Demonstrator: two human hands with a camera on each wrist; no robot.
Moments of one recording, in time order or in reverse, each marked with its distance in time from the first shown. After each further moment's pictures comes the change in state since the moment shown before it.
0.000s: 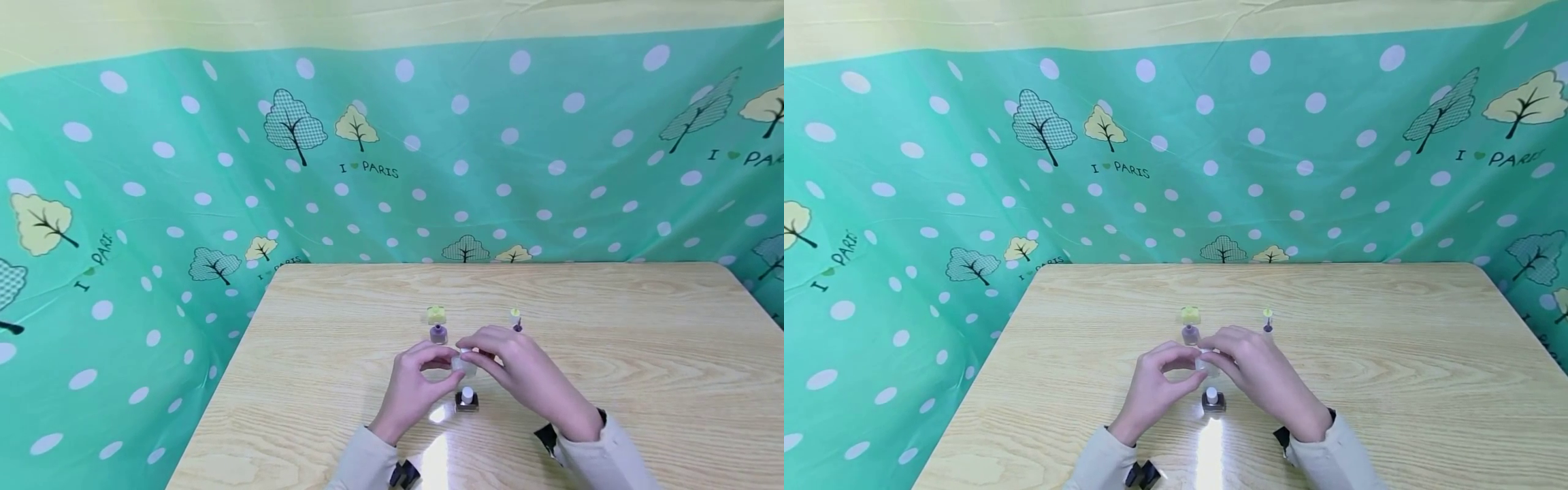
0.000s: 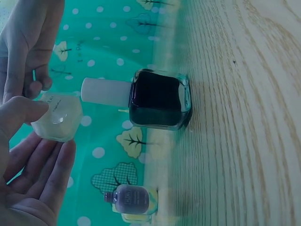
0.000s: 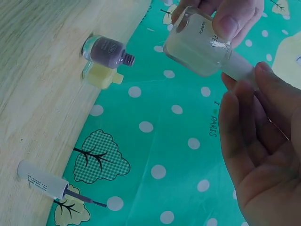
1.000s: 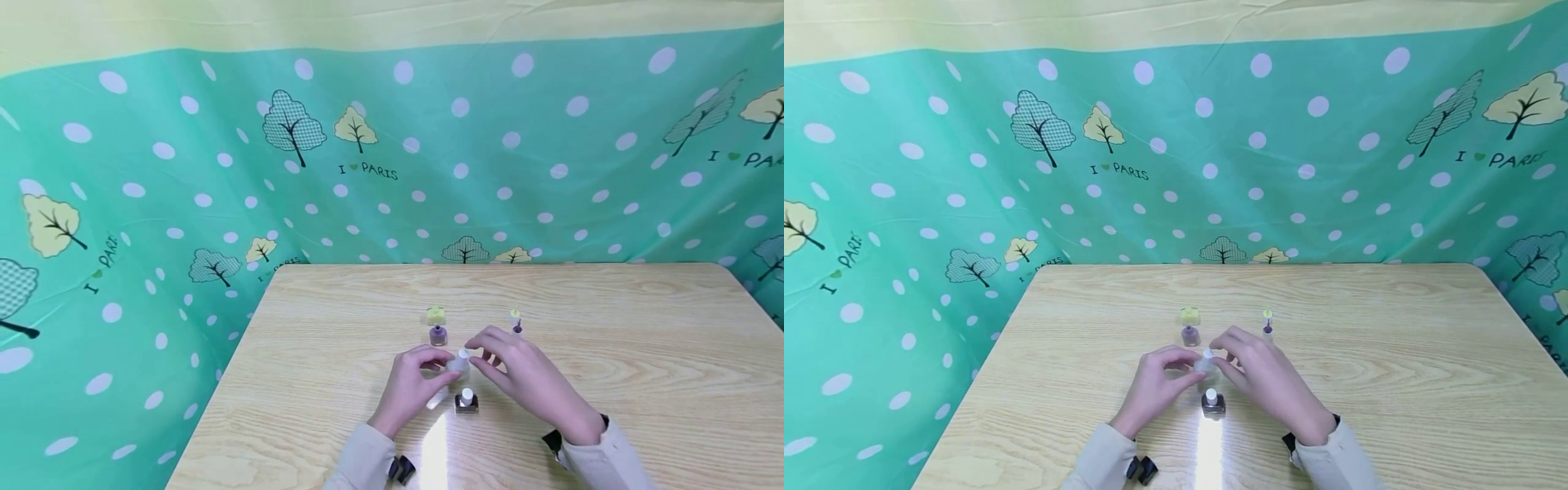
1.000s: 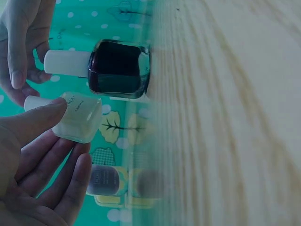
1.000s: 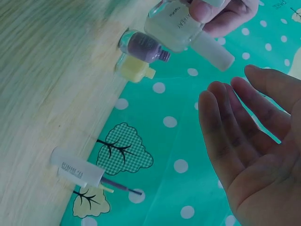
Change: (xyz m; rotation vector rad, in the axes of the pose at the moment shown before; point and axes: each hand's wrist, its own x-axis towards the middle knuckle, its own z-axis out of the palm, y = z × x) left_hand 0.003 -0.024 0.000 0.108 -0.081 -0.155; right_hand -0.011 0.012 0.008 -0.078 -0.079 0.156
